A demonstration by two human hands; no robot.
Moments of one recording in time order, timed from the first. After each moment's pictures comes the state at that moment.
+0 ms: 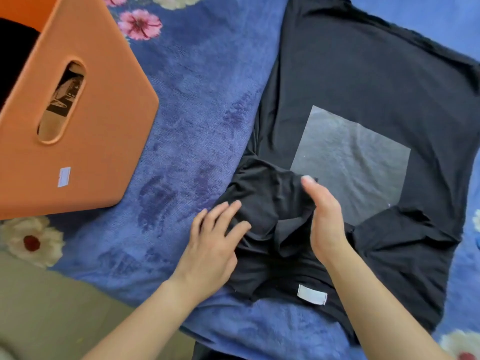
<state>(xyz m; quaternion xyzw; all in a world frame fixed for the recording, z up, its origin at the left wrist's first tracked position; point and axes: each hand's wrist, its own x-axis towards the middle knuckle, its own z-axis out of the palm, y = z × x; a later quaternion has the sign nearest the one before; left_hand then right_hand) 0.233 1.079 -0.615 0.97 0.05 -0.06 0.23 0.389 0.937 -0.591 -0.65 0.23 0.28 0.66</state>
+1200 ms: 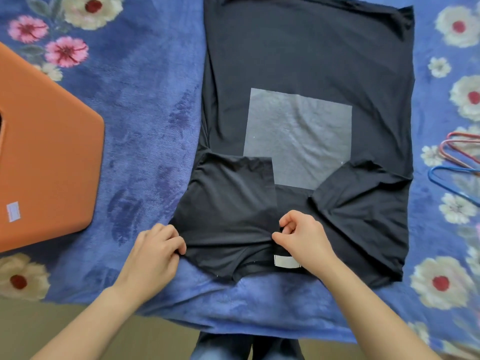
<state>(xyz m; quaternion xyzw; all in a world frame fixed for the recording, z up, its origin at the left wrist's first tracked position) 0.209 1.129 -0.612 0.97 0.01 -0.12 0.21 0.332 0.853 -0.593 -0.88 0.07 0.36 0.30</state>
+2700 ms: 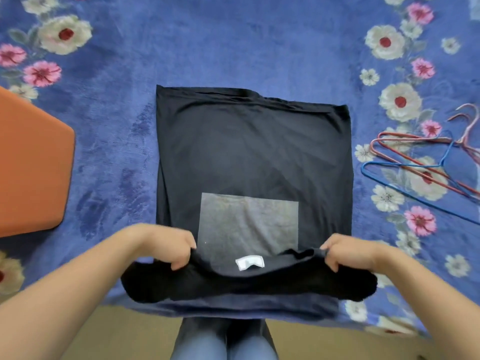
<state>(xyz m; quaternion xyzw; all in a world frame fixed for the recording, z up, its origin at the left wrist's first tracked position) 0.308 1.025 -0.530 0.71 0.03 -0.67 0.21 0.371 0.677 -0.517 -0.76 0.01 0.63 0.16</state>
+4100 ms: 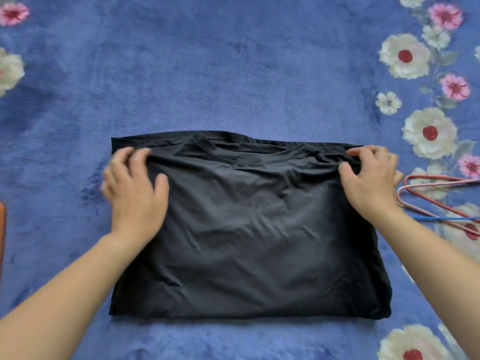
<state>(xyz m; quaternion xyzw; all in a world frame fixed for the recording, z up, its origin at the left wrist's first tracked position) 0.476 1.055 -0.619 0.96 0.23 0.05 0.18 0.585 0.705 -0.605 -0.98 0.10 0.05 0.16</state>
